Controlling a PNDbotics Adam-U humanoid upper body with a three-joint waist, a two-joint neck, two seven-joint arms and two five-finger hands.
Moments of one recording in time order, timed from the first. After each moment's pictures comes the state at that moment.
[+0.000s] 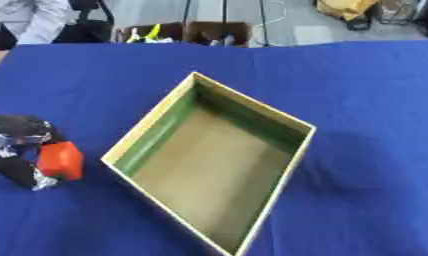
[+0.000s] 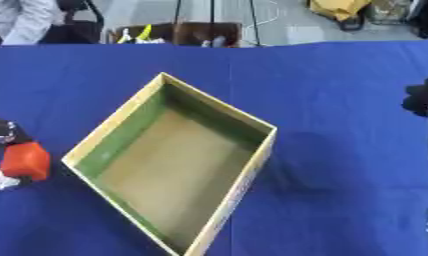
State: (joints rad) left arm -0.67 0.80 -0.17 -1.45 -0.80 -0.22 -0.89; right arm -0.32 -0.23 -0.17 -1.95 0.32 0.07 -0.22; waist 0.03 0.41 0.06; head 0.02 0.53
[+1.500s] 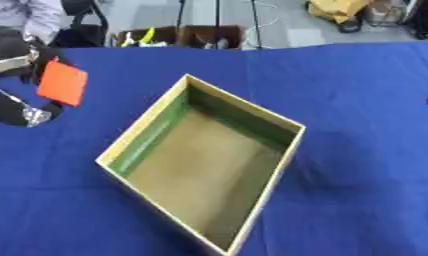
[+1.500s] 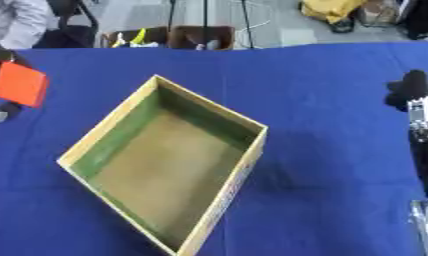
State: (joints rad) left arm -0.88 0.72 -0.13 -1.75 -0.83 -0.08 -0.80; right arm -0.31 -0.24 -0.17 -1.95 0.32 0.06 -0.21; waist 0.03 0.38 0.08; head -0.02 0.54
